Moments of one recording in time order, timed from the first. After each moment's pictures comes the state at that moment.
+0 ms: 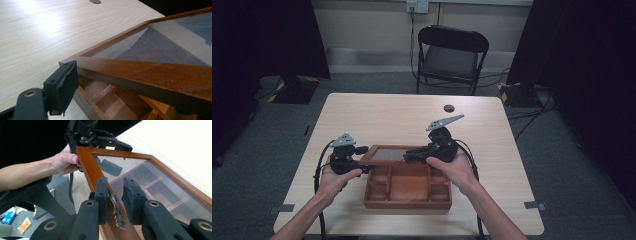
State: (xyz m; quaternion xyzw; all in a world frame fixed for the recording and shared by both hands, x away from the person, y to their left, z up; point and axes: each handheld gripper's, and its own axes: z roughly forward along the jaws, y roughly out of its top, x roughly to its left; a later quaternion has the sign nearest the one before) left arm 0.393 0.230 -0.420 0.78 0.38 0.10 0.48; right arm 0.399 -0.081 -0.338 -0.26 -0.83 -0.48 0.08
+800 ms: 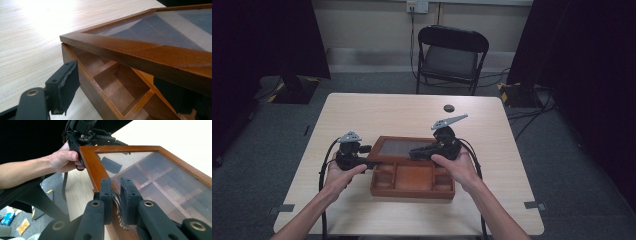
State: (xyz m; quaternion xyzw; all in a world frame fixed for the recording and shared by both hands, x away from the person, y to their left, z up) left arm 0.412 0.222 -0.432 0.78 0.40 0.09 0.47; right arm 0.415 -0.093 -0.354 -0.27 -0.83 -0.48 0.08
